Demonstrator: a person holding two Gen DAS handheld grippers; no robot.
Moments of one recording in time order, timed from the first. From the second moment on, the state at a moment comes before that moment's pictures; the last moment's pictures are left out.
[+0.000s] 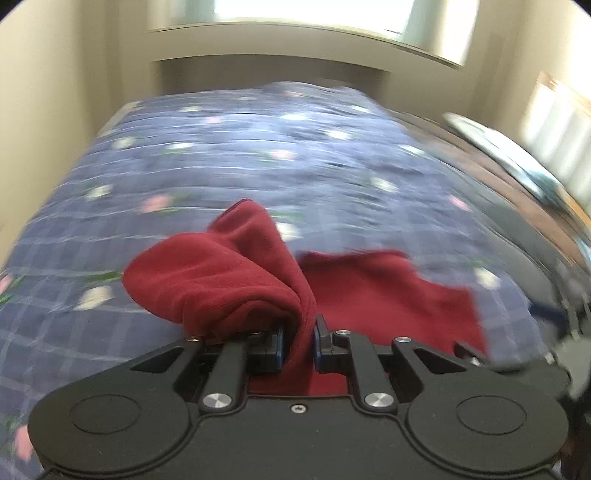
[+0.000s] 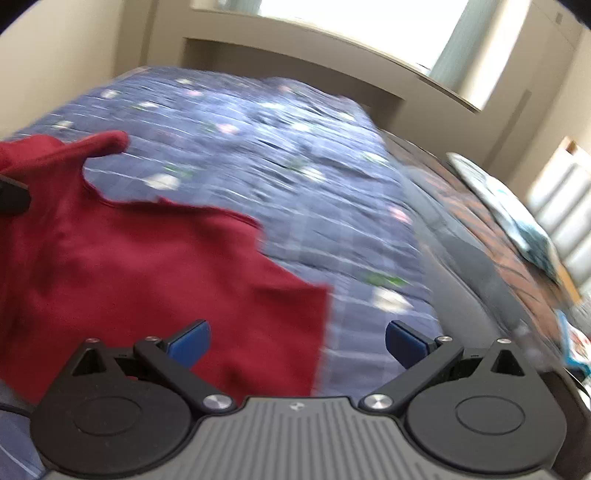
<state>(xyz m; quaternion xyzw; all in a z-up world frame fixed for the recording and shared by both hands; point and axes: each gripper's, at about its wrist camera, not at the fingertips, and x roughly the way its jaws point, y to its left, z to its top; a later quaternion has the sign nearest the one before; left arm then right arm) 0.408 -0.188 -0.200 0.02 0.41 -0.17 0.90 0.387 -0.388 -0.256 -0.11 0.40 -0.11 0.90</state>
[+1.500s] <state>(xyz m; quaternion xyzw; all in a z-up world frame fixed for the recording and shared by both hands) 0.381 -0.087 -0.267 -0.18 0.54 0.06 0.82 0.438 -0.294 -0.253 -0.03 0.37 0.15 0.91</state>
